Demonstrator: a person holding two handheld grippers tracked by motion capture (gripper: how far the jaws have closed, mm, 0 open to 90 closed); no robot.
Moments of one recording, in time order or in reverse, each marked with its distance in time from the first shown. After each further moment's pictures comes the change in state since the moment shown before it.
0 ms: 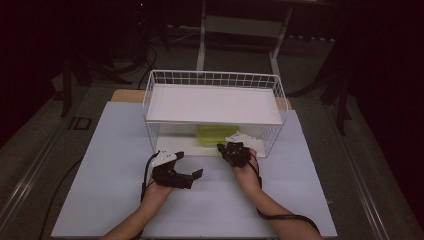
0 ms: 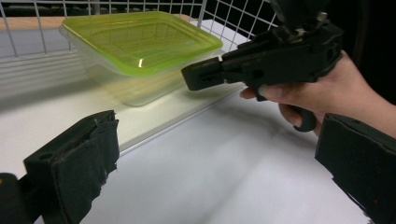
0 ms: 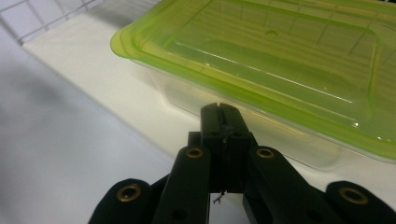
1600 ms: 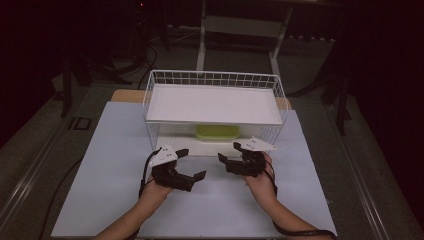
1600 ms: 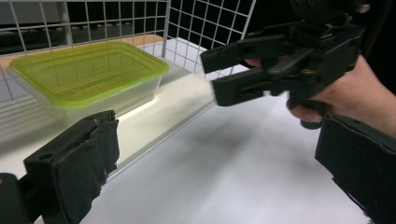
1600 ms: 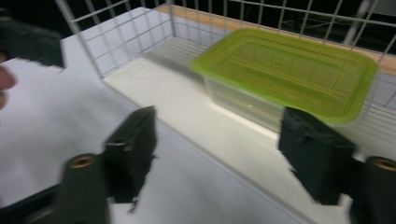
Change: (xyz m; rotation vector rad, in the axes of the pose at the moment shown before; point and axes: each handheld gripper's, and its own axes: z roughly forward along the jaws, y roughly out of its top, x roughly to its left) left arm -0.019 0.026 -0.016 -0.027 -0.105 0.091; right arm 0.008 0.003 -0.072 -0.135 0.092 -0.002
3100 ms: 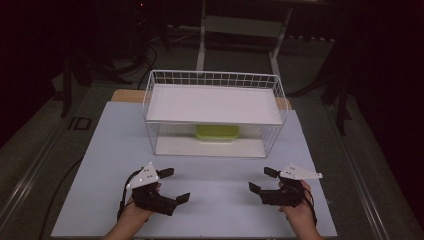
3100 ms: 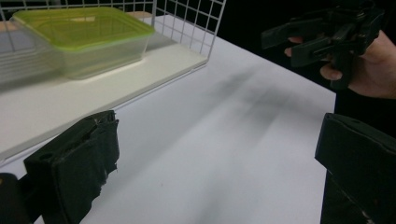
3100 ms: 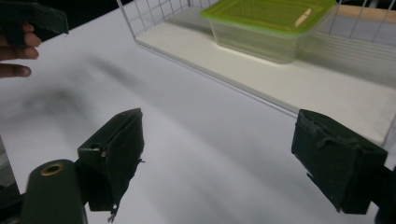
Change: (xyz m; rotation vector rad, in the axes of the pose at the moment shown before) left arm -0.019 -0.033 -0.055 0.043 -0.016 -0.029; right arm -0.017 -0.051 -0.104 0.038 0.072 0.048
